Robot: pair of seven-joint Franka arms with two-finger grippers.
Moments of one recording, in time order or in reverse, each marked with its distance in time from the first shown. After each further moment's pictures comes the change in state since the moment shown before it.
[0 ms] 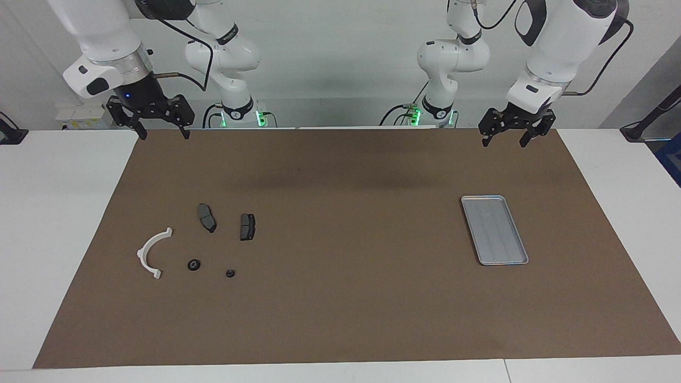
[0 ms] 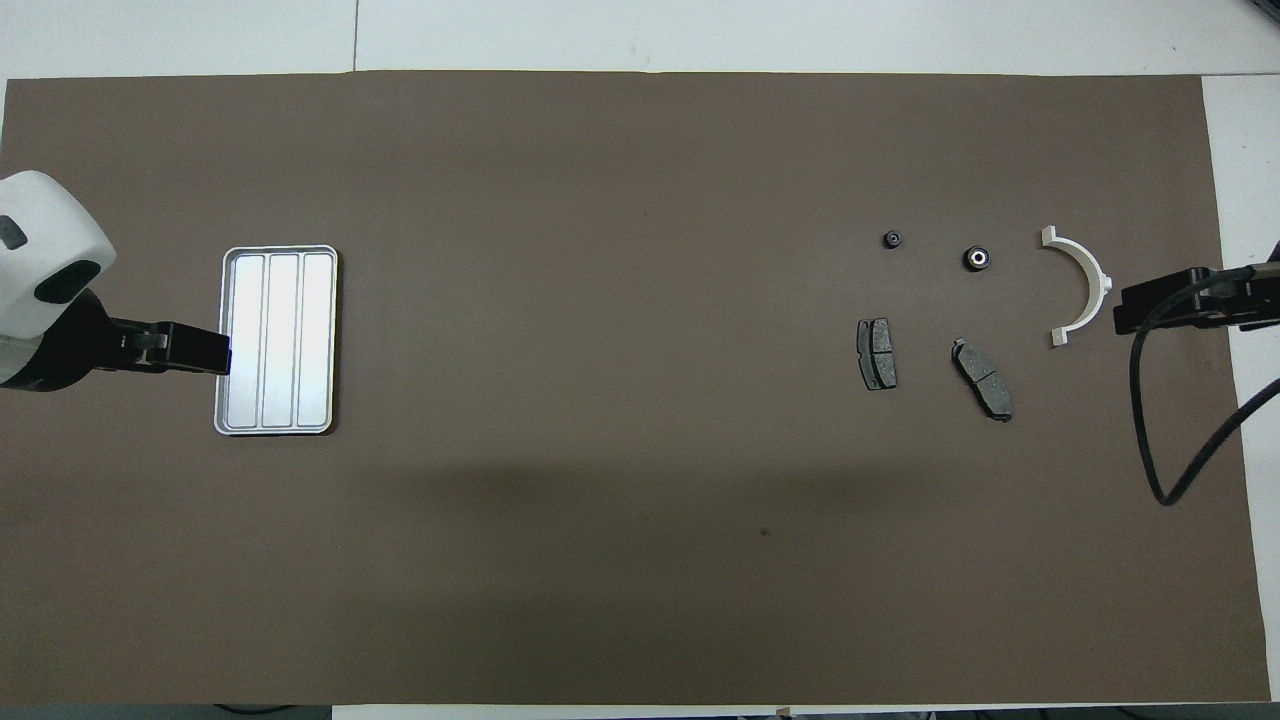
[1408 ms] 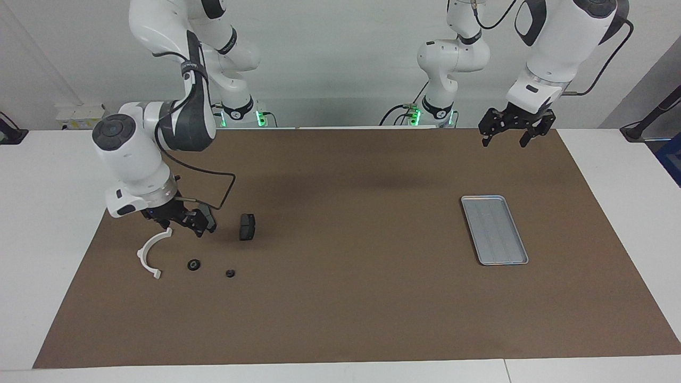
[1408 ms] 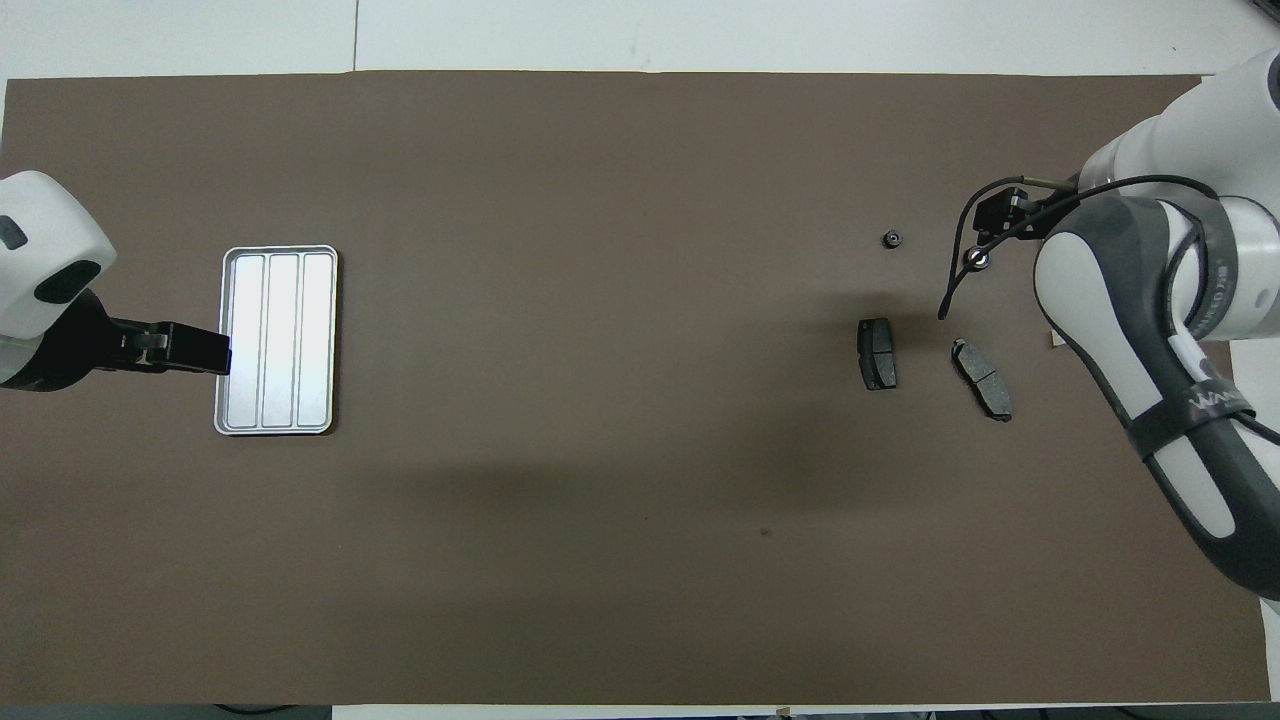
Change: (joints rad) left arm 0.000 0.000 0.000 0.000 0.000 0.000 0.000; right arm -0.009 0.378 -0.003 -0.095 -0.028 0.501 0.301
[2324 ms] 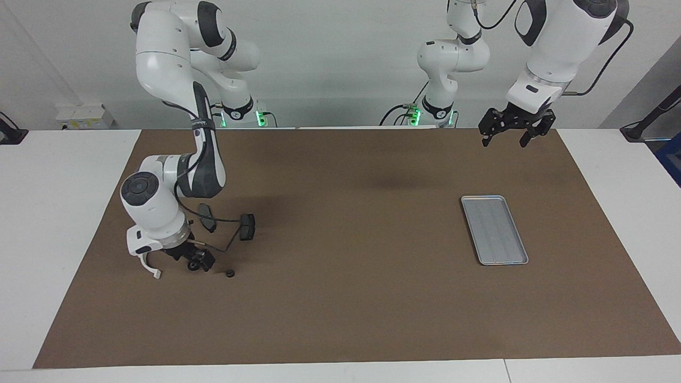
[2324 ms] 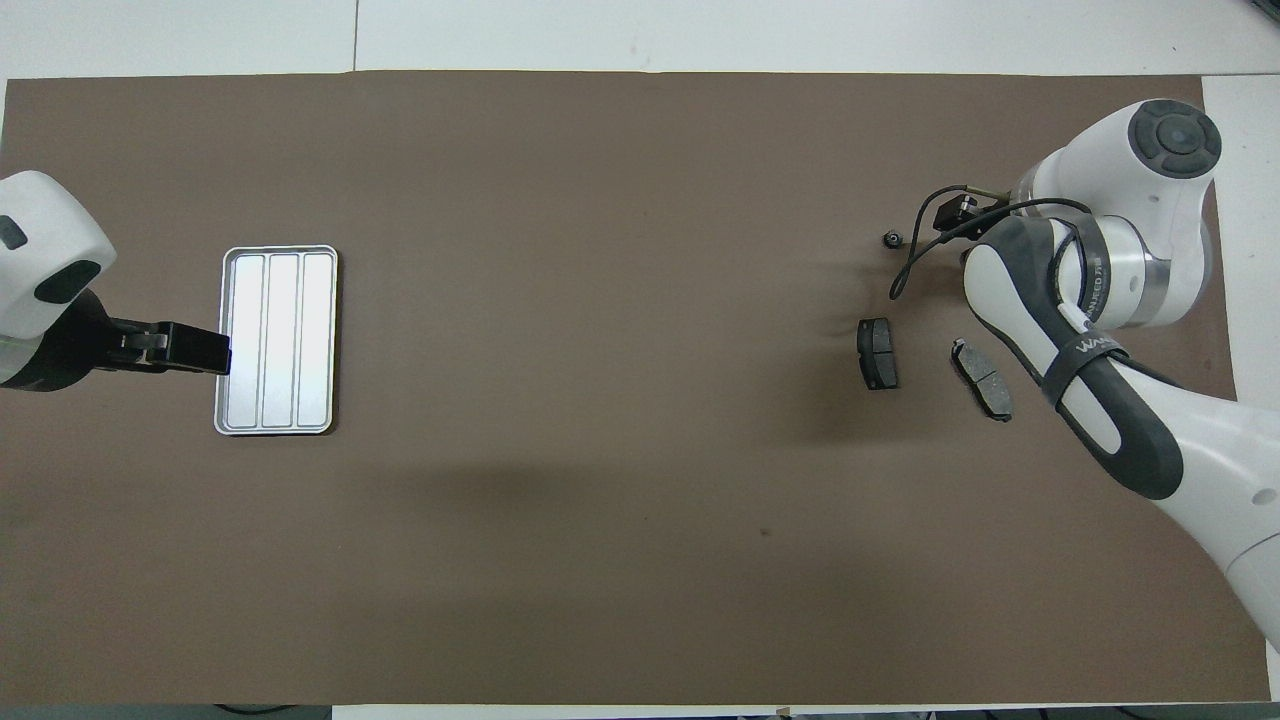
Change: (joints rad) left arm 0.000 0.000 0.000 0.000 0.000 0.000 0.000; right arm -0.009 0.192 -0.004 0.002 -0.031 0.210 0.094
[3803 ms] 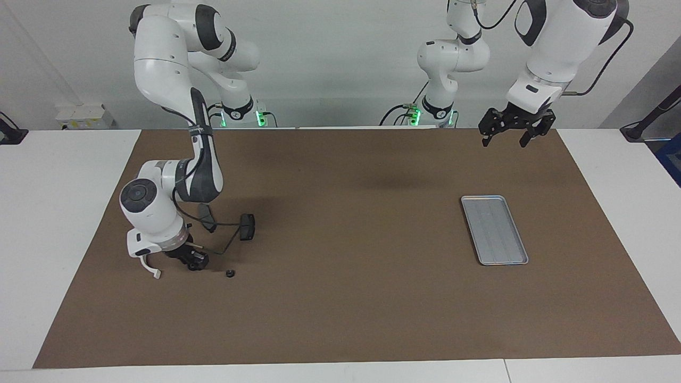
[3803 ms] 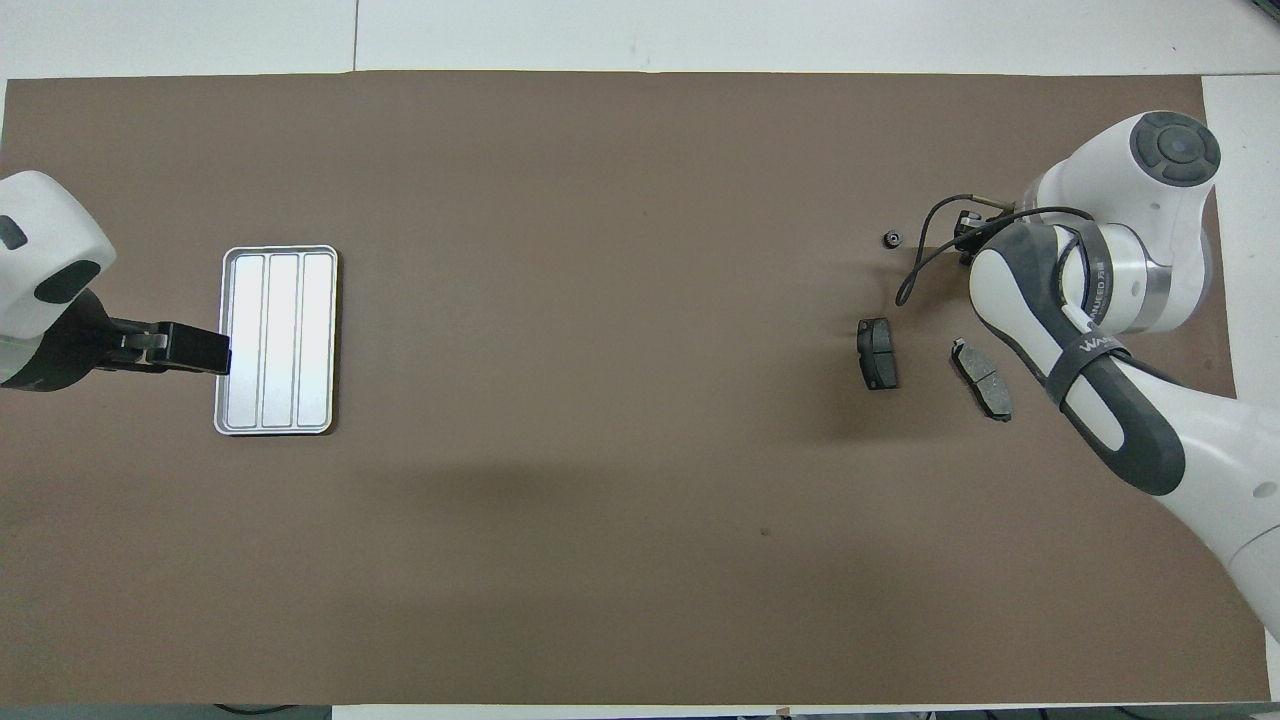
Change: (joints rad) left arm 0.000 0.000 0.000 0.000 0.000 0.000 0.000; right arm -0.021 0.009 0.001 -0.020 0.000 0.000 0.005
